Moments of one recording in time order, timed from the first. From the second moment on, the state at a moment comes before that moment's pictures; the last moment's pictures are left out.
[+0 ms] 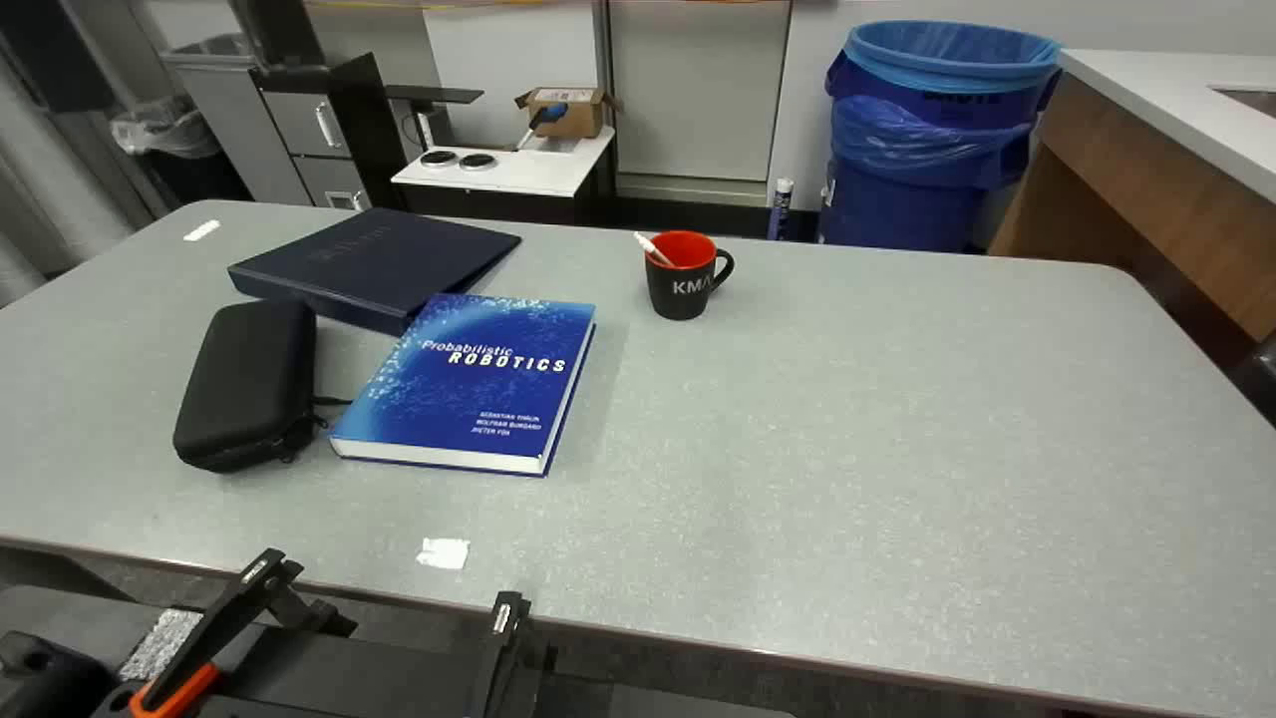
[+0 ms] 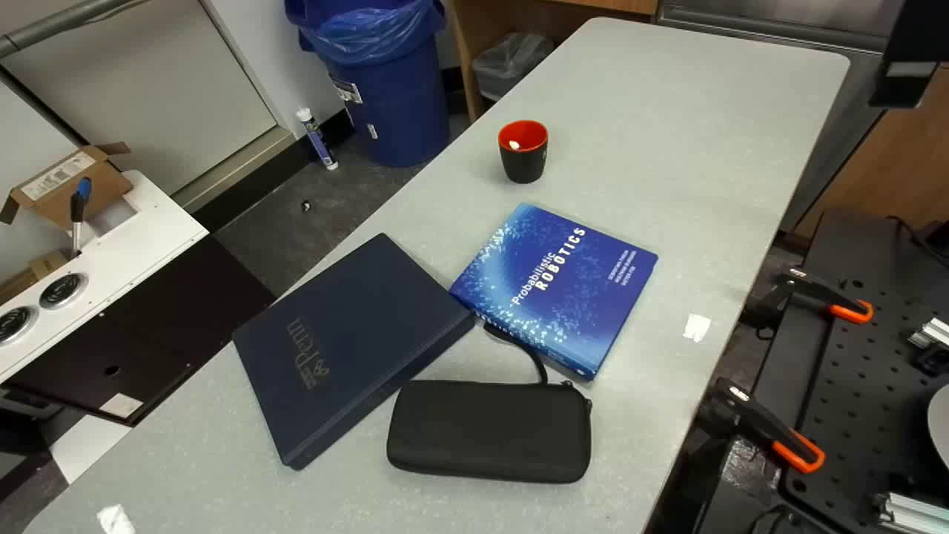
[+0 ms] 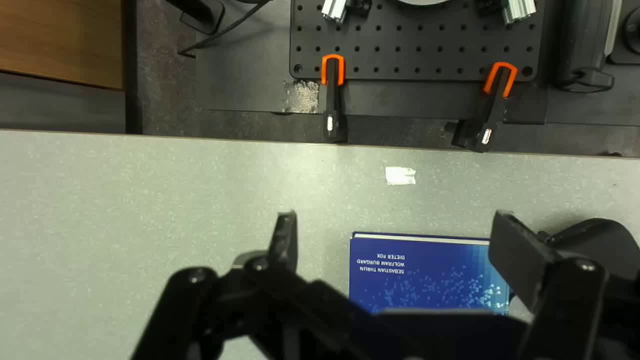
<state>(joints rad) -0.03 -0.78 0.05 -2.66 -0.15 1.69 0.01</state>
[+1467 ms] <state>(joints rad) -0.17 -0.34 -0.01 -2.44 -0.28 2.28 0.15</state>
